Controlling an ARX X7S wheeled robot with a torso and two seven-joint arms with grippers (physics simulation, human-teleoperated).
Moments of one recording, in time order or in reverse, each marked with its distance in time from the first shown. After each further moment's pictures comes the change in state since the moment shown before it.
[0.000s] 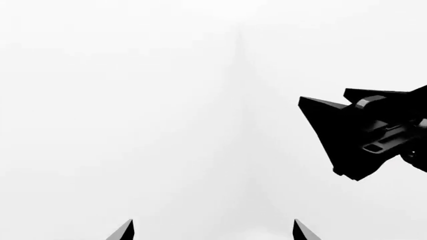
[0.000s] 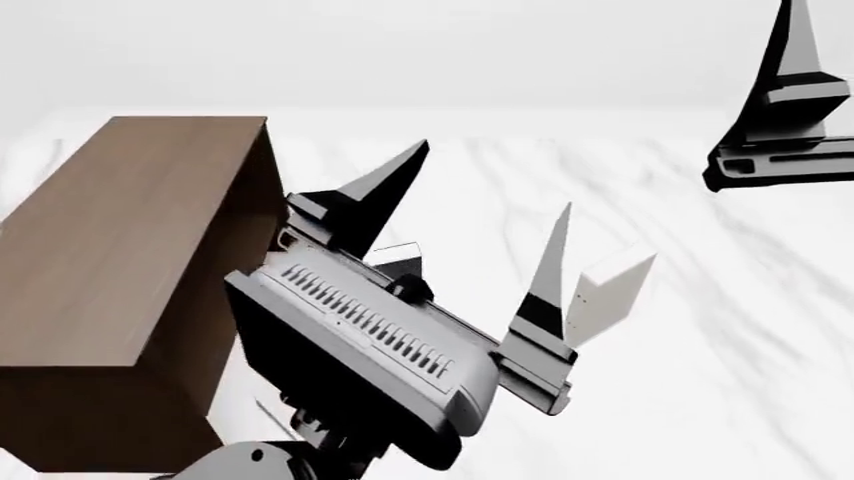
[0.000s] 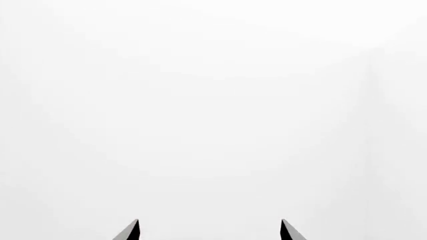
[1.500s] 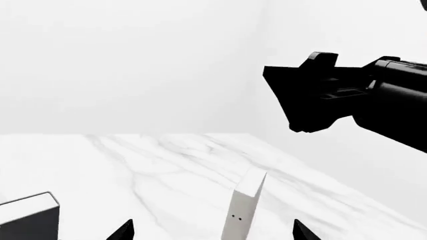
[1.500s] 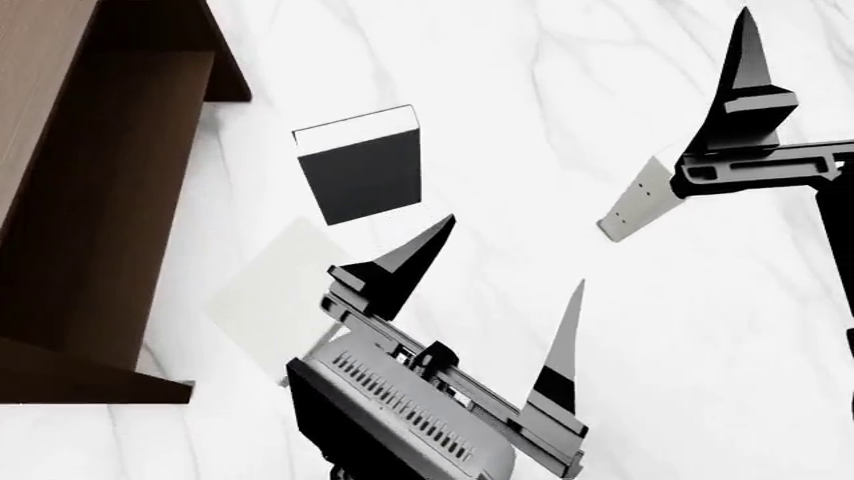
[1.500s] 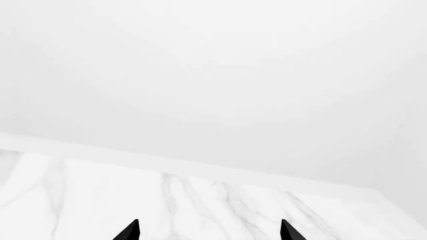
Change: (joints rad) left arm 0.178 -0.043 0.172 -0.133 0.156 0.308 0.038; right arm -0.033 -0.052 0.010 0.029 0.021 0.009 -0.019
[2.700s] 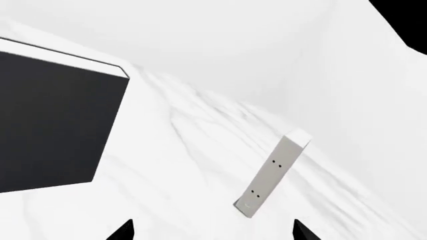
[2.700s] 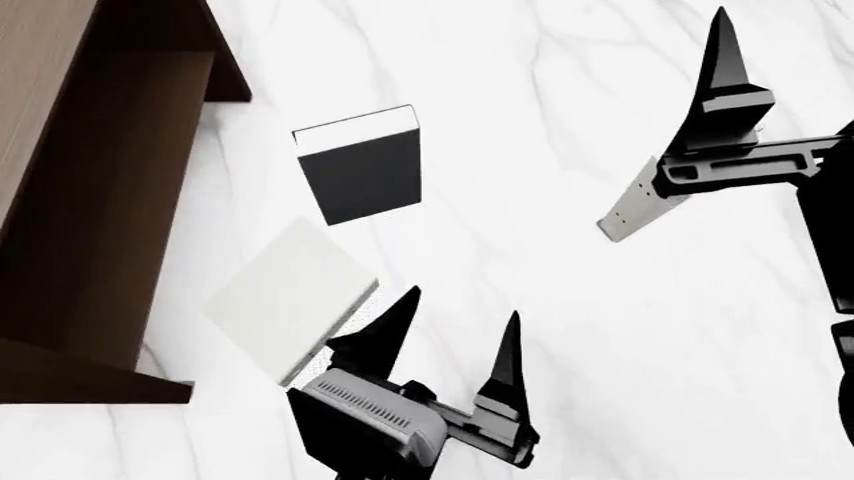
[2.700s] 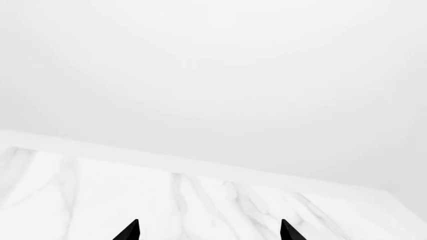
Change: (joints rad) left arm 0.233 0.048 -0.029 -0.329 -0.045 0.403 0.023; right arm 0.002 -0.033 0.019 0.001 0.014 0.027 -0.012
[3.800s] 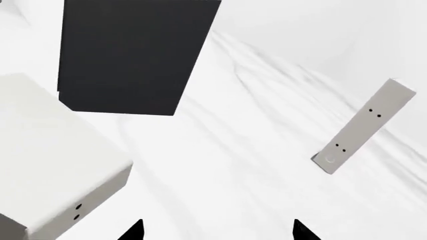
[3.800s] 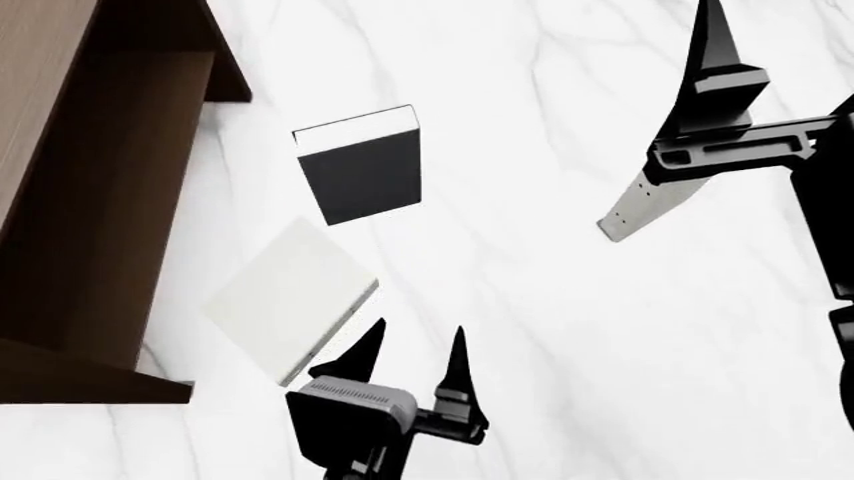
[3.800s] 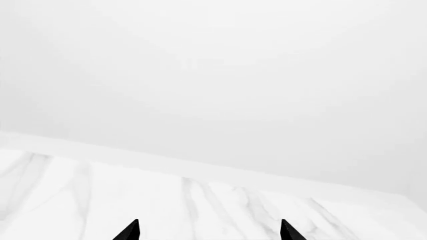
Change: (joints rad) left arm 0.032 0.004 -0.058 -0.254 -0.023 0.120 -0.019; right arm 0.029 -0.030 0.036 0.004 0.048 0.031 -0.025
